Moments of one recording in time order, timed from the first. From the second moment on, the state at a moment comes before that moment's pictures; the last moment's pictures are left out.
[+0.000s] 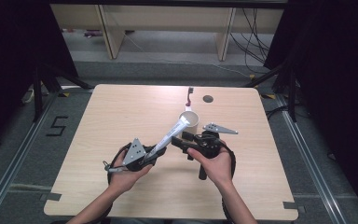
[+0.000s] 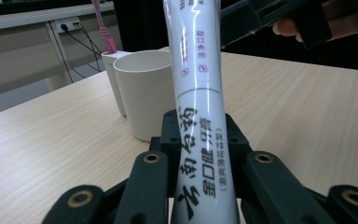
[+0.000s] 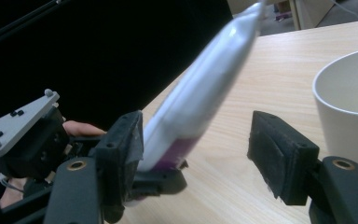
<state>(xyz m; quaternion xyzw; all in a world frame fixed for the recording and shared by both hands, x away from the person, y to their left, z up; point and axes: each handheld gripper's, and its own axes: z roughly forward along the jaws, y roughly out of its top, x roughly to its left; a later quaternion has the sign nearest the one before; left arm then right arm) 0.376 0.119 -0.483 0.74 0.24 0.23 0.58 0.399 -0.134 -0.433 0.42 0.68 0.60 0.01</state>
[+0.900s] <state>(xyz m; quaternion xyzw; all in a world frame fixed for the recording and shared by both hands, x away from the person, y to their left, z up) 0.372 0.107 -0.484 0.74 0.23 0.24 0.58 0.409 -0.115 -0.433 0.43 0.67 0.61 0.00</state>
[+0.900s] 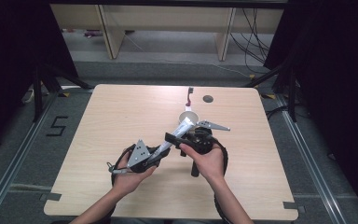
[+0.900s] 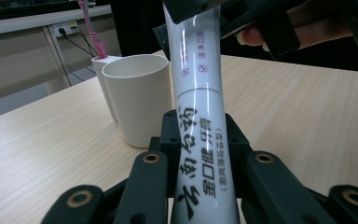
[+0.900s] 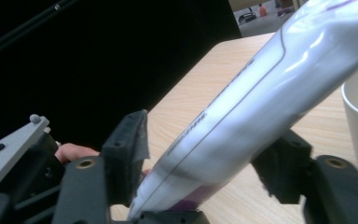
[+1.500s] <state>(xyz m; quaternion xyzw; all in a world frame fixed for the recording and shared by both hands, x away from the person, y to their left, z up) 0.371 0.103 -0.484 0.74 0.23 0.25 0.58 0.410 -0.121 -0.433 0.45 0.65 0.61 -0.02</state>
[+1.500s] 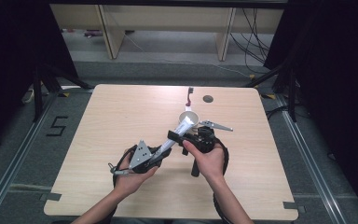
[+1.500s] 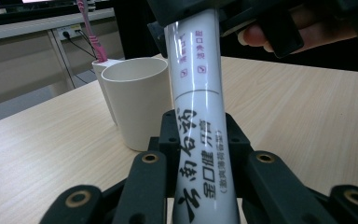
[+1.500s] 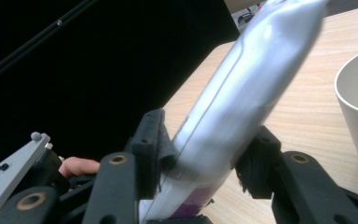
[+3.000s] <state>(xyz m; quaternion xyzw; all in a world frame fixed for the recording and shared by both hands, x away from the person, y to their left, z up) 0.366 0.182 -0.510 0.72 0.30 0.25 0.57 0.398 -0.143 -0.391 0.39 0.72 0.54 0.19</state>
